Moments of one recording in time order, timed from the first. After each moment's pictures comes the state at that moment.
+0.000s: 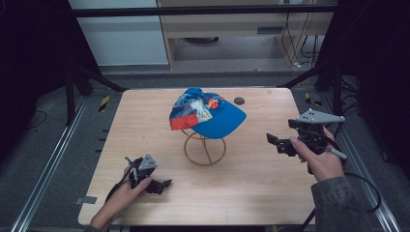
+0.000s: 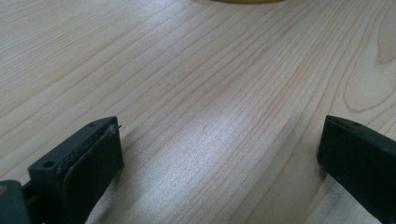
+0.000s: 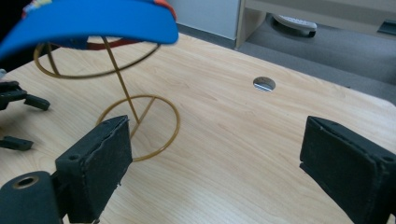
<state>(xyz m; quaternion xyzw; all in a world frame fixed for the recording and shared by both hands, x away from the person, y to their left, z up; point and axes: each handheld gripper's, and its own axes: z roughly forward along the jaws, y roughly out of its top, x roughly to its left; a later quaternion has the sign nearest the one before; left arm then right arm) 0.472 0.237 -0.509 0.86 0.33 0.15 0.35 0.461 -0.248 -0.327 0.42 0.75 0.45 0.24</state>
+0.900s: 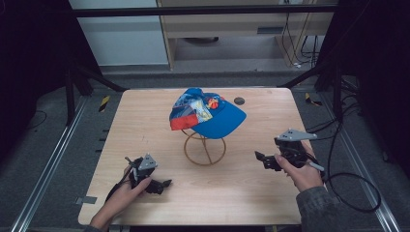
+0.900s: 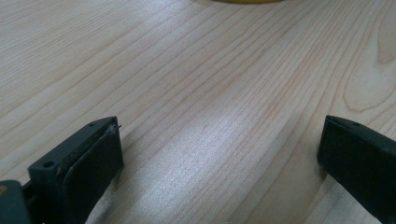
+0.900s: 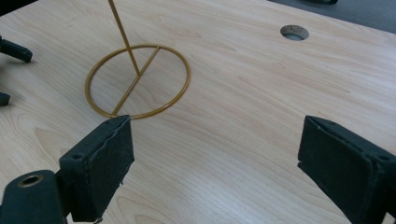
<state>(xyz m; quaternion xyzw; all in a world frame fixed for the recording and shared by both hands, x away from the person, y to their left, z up) 0.473 0.237 -0.509 0.87 0.33 0.15 0.35 0.466 -0.228 -0.402 0.42 0.78 0.42 0.20</state>
